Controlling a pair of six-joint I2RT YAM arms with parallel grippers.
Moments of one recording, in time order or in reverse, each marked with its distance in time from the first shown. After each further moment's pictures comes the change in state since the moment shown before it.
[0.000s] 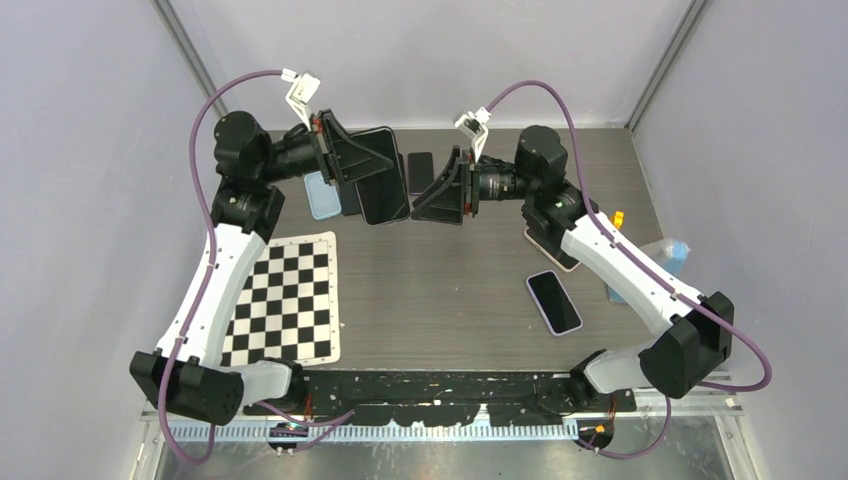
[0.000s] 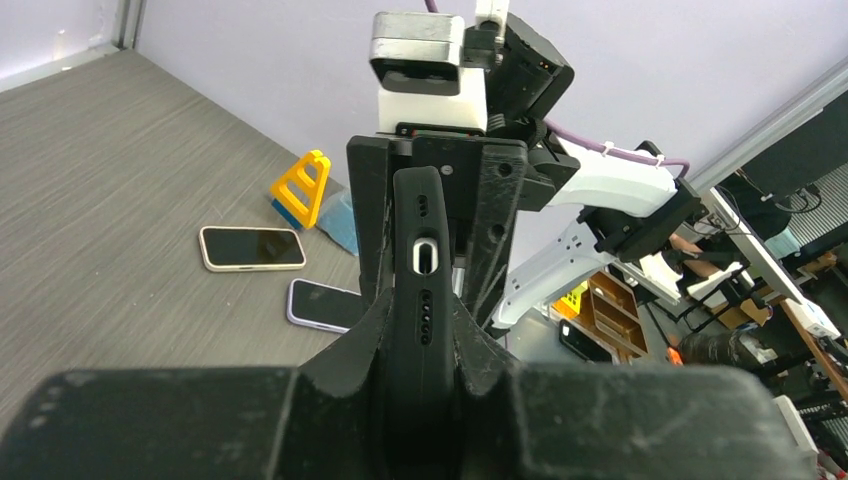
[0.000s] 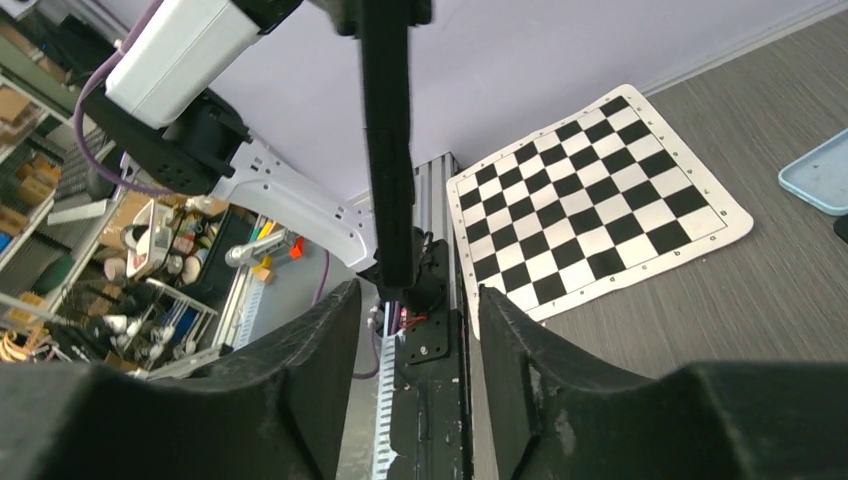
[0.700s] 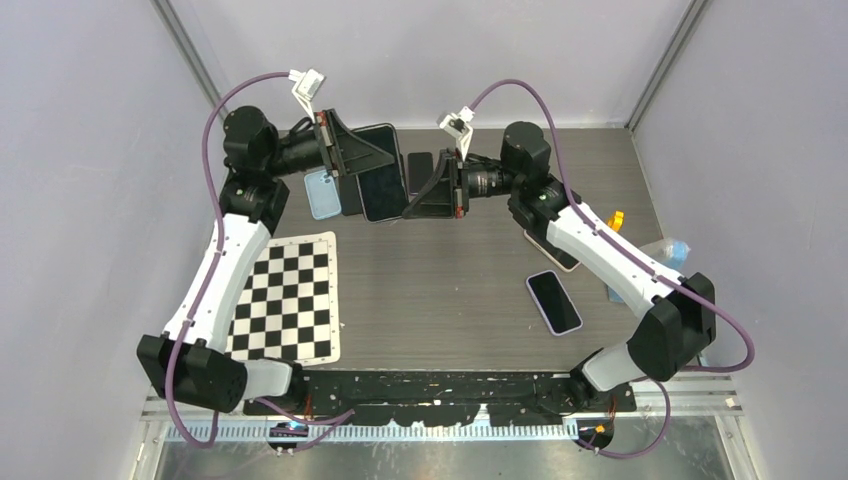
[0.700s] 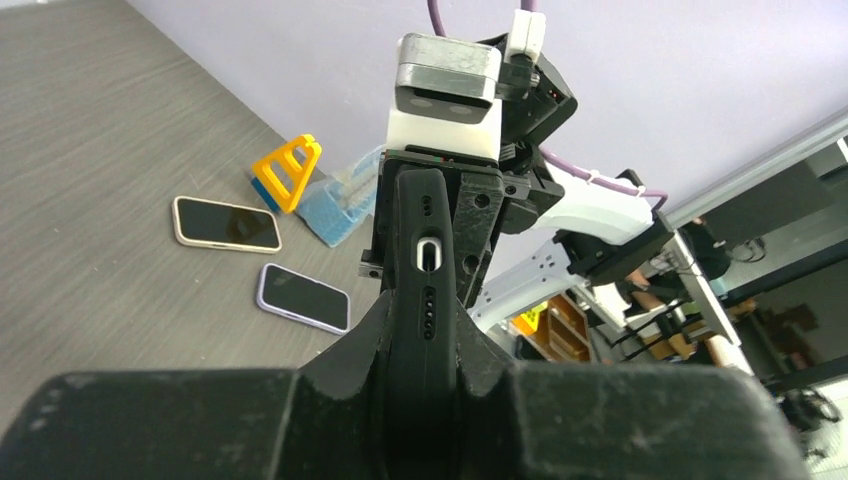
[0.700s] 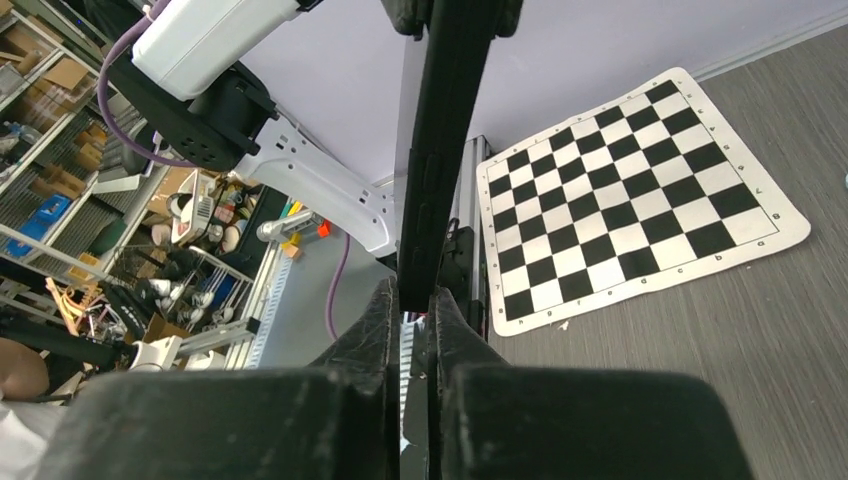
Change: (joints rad) left arm 0.006 0.052 -0.006 0.010 0.000 -0.107; right arm 0.020 0.089 0.040 0.054 -0.096 0.025
